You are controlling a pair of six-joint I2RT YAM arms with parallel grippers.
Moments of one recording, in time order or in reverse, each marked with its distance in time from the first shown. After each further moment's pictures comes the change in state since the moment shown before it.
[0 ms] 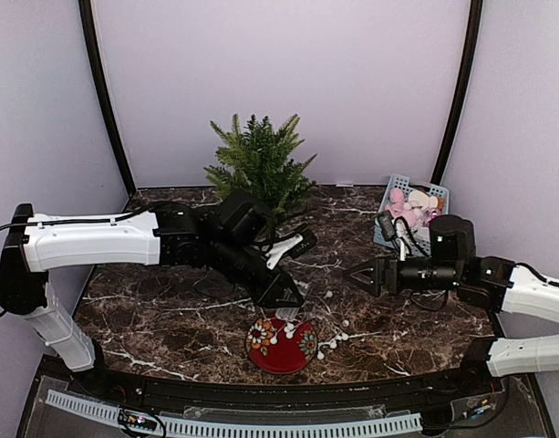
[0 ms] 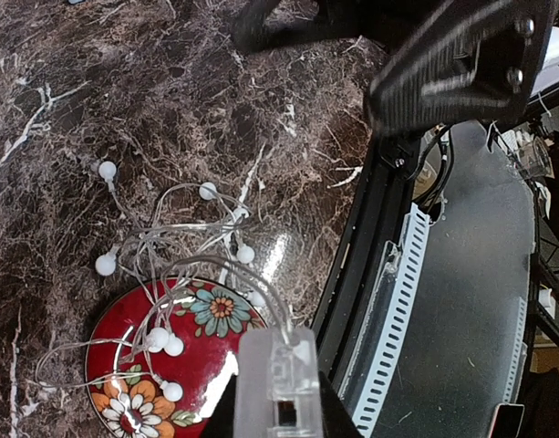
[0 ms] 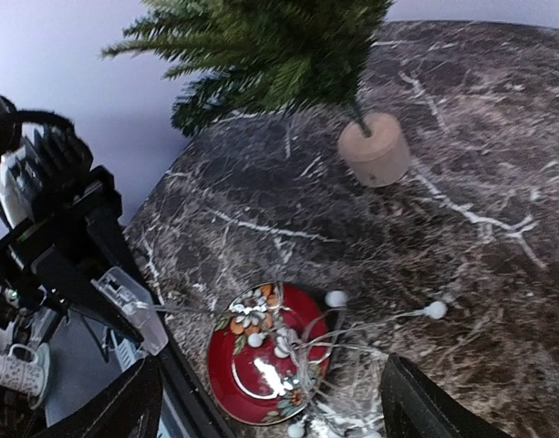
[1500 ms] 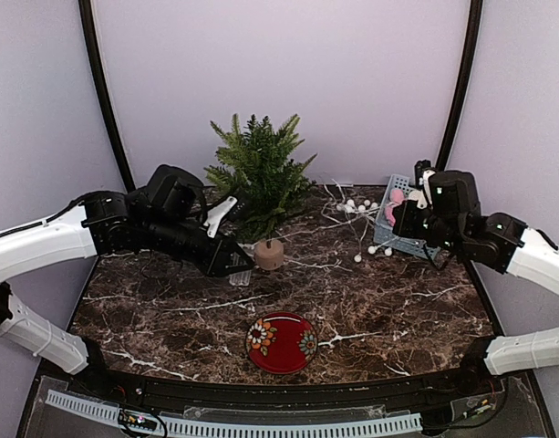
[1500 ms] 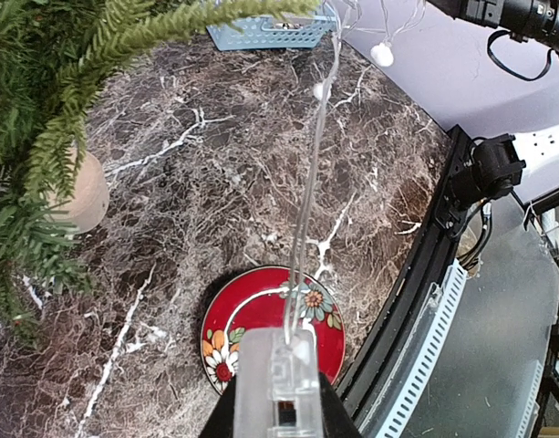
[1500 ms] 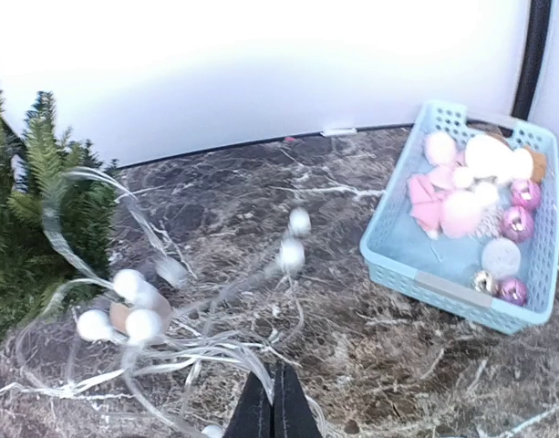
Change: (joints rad) left arm 0.167 -0.318 -0.146 -0.060 -0.134 -0.042; right arm -0.067 0.158 0.341 -0.257 0.698 -0.013
